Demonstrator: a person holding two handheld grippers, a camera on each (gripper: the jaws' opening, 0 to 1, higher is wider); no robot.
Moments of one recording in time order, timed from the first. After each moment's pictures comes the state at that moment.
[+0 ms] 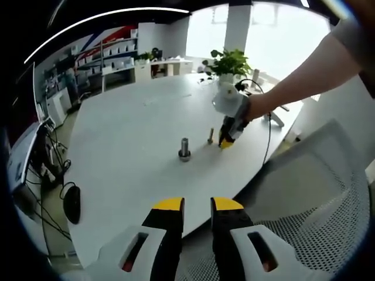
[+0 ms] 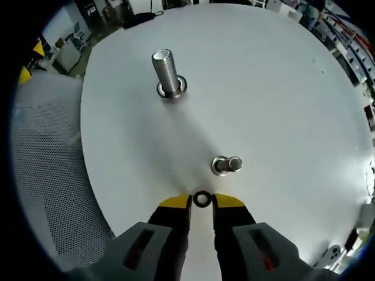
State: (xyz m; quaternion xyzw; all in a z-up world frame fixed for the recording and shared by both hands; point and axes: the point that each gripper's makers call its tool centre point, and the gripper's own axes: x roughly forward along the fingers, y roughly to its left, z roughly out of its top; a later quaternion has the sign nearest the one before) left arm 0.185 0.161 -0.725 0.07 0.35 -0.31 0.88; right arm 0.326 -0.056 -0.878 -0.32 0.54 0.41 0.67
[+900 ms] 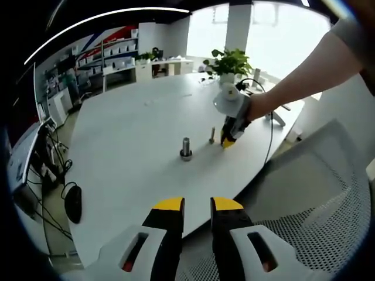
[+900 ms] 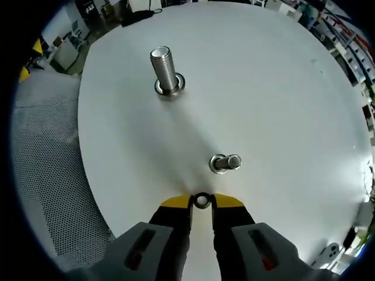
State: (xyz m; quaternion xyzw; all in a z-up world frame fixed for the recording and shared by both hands) left arm 0.186 0.163 -0.726 0.07 0.35 -0.30 0.88; right arm 0.324 -0.059 -0.877 -0.33 0.53 0.40 0.67
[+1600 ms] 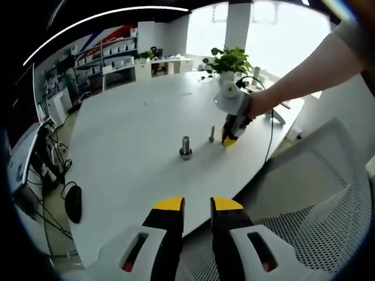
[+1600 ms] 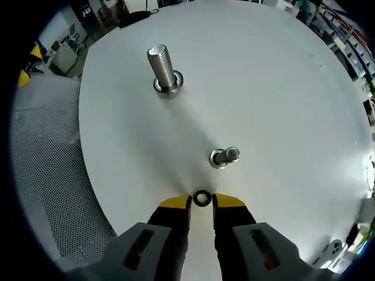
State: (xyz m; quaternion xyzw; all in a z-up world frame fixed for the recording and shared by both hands) left arm 0.186 0.163 -0.728 0.08 0.35 -0.30 0.88; right arm 0.321 -0.064 -0.879 -0.34 0.54 0.40 0.66
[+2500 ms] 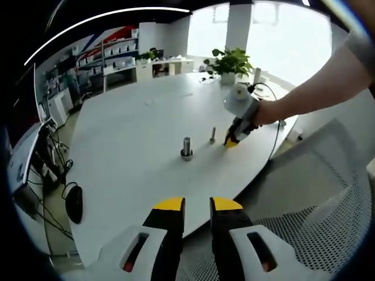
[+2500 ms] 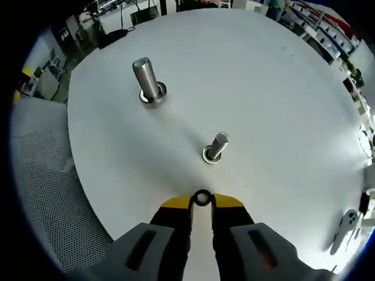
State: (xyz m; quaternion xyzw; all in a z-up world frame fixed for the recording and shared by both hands) left arm 0.187 0.164 -0.726 0.08 0.35 -0.30 0.88; right arm 0.319 -0.066 -0.875 -0.25 0.52 0.32 0.75
